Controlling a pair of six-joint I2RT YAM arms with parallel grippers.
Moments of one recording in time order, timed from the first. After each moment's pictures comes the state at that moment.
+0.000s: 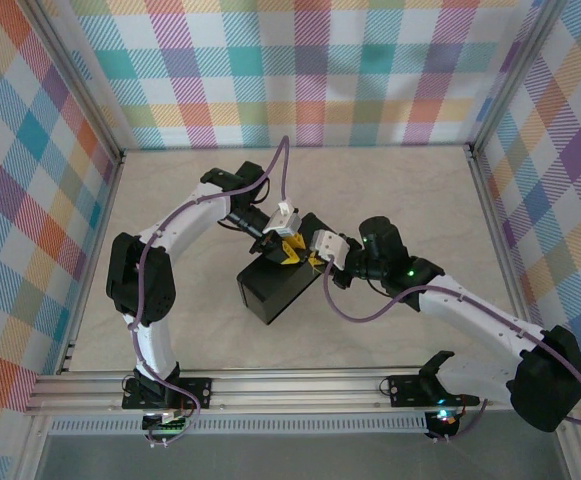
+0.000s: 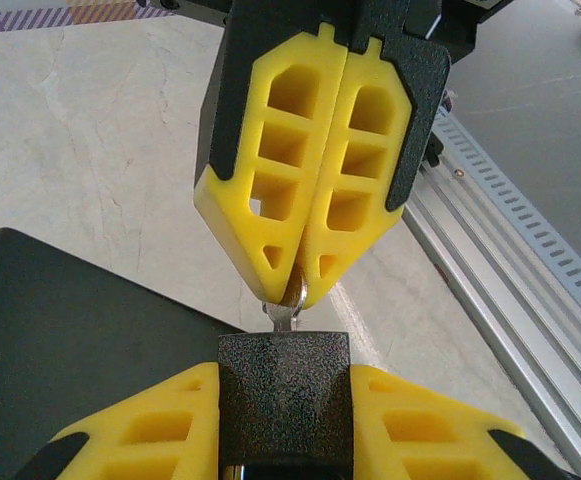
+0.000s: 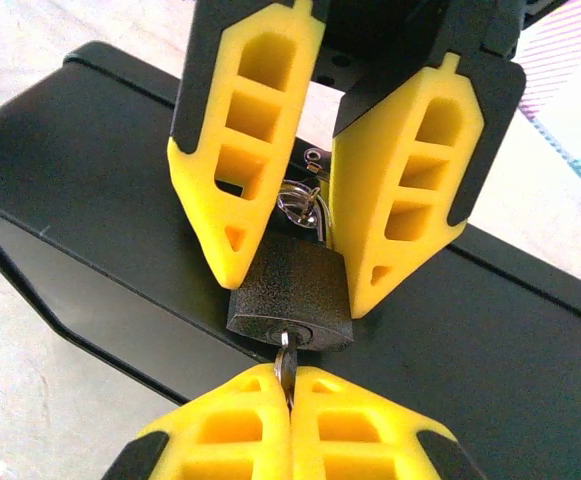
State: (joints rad) left arm -0.48 1.88 1.64 -1.21 1.04 1.35; right arm 0.68 1.14 0.77 -0.16 -0.39 -0.48
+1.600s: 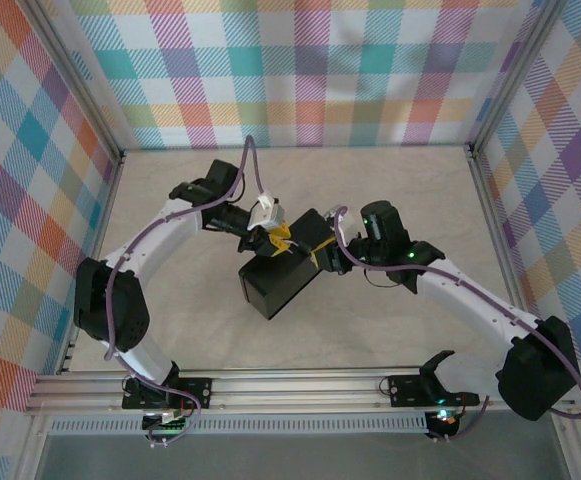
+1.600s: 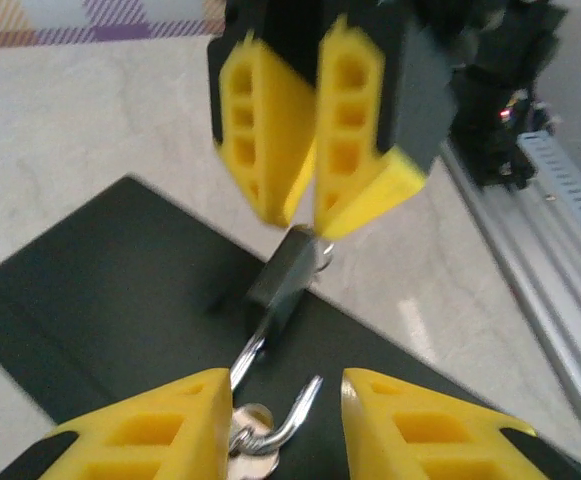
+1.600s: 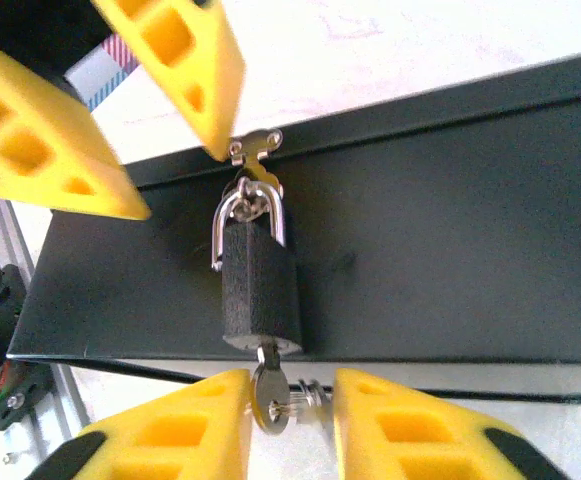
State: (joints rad) left arm -0.39 1.64 1.37 -0.82 0.98 1.02; right arm 0.59 1.22 0.90 -0.31 -0.47 0.12
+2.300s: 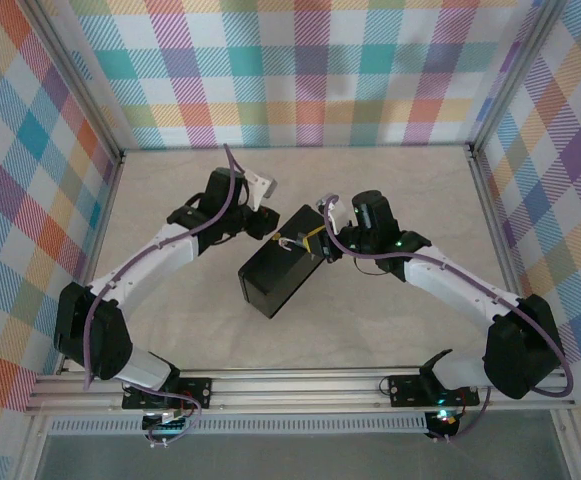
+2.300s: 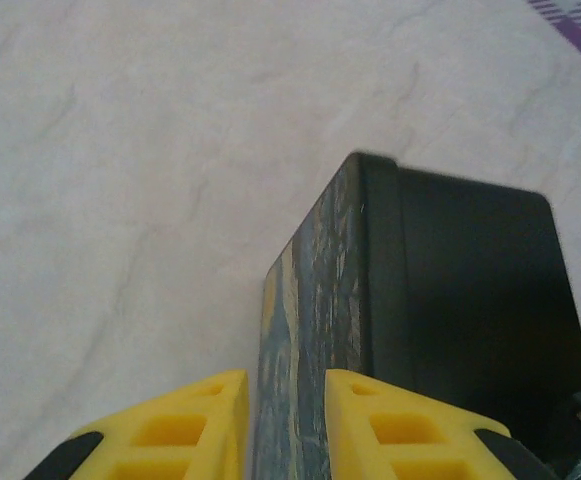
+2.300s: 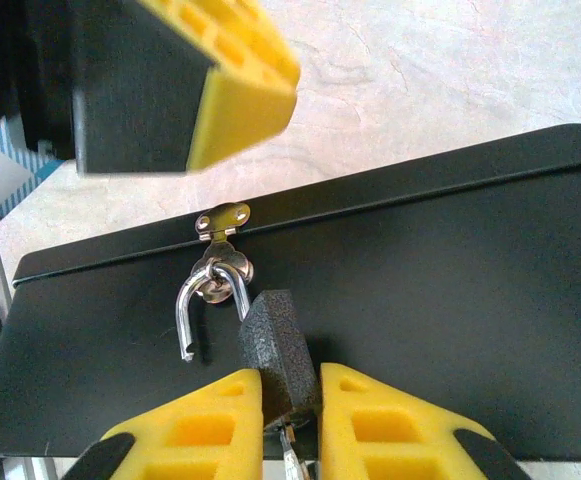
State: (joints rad) left arm -0.49 1.46 1.19 -0.43 0.22 -0.08; right arm 0.59 1.34 0.96 -0.20 -0.46 0.12
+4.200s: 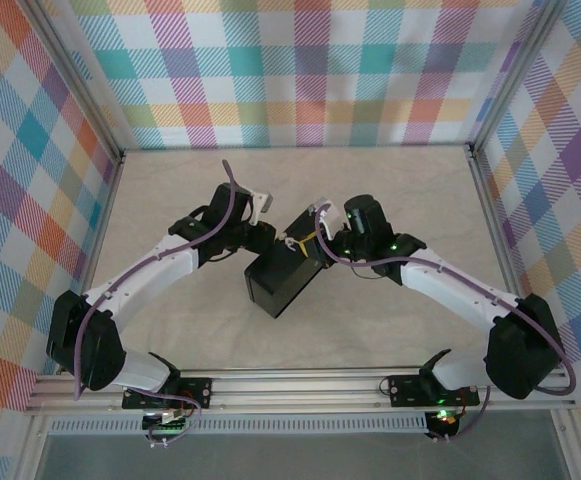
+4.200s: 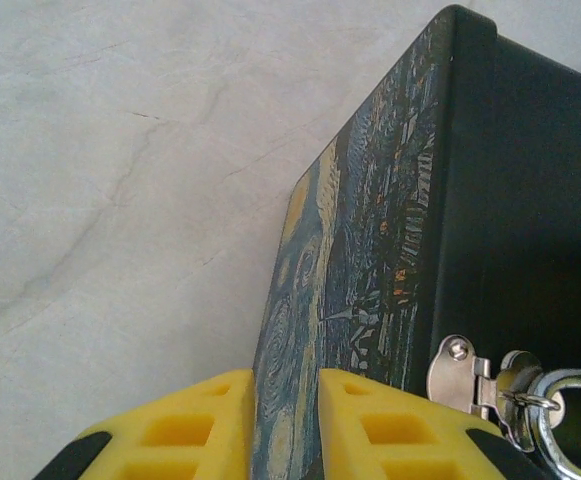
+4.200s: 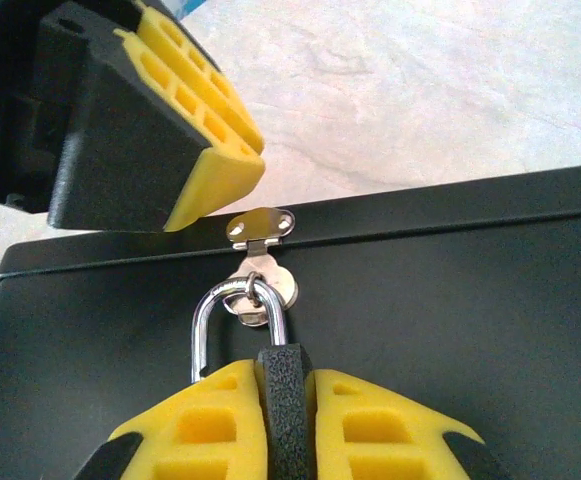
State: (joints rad) left arm -0.56 1.42 1.13 -0.52 0.14 -0.21; right arm 0.65 1.34 0.96 -0.23 -0.36 0.07
